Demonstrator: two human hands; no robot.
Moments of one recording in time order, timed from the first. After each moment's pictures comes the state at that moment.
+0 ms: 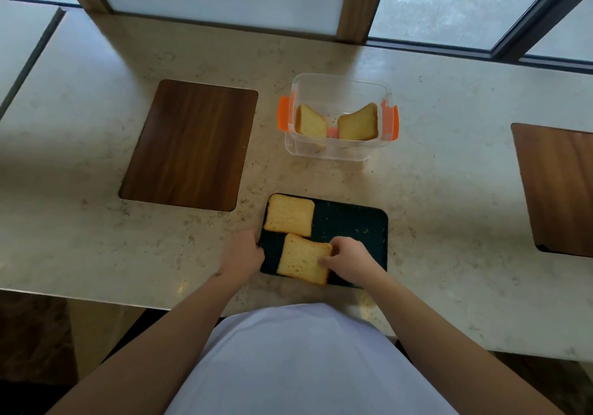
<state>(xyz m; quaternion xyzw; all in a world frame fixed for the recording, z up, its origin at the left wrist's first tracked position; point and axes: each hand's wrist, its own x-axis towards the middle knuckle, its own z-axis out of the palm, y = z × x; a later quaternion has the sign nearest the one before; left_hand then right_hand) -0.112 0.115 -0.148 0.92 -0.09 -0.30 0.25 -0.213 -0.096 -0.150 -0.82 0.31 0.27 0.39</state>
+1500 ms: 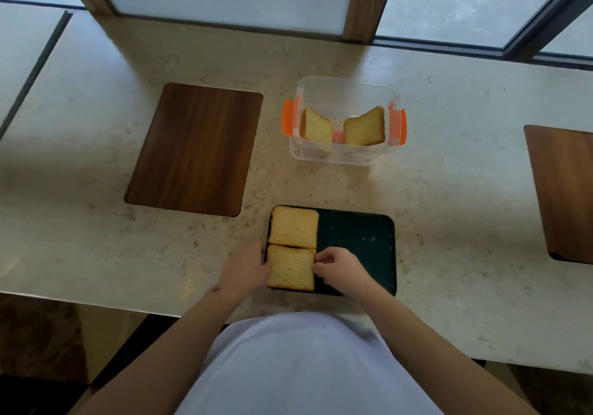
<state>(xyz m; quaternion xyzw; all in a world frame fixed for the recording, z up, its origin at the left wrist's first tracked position) -0.116 0.118 -0.132 0.90 -0.12 -0.36 0.20 -0.209 -0.075 -0.140 -0.75 0.34 0.28 0.49</state>
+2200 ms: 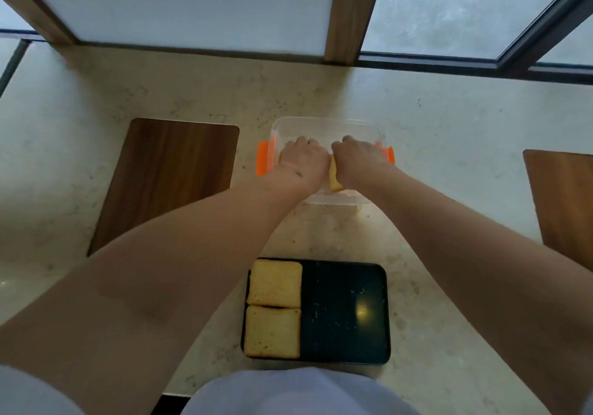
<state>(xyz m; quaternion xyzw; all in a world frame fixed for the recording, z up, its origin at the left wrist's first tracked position) 0.073 -0.130 -0.065 0.89 -0.43 -0.12 -0.12 0.022 -0.236 -0.062 -0.98 0.12 0.18 0.01</state>
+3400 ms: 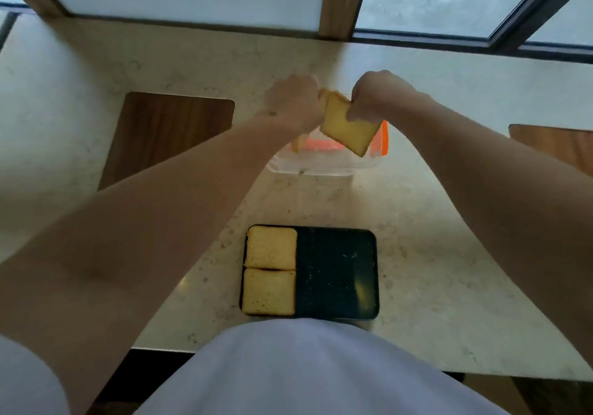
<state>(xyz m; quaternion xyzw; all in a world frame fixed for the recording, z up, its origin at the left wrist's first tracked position) 0.075 -0.120 -0.006 0.94 -0.31 -0.08 0.14 0.028 -0.272 -0.002 -0.96 0.22 0.18 0.05</state>
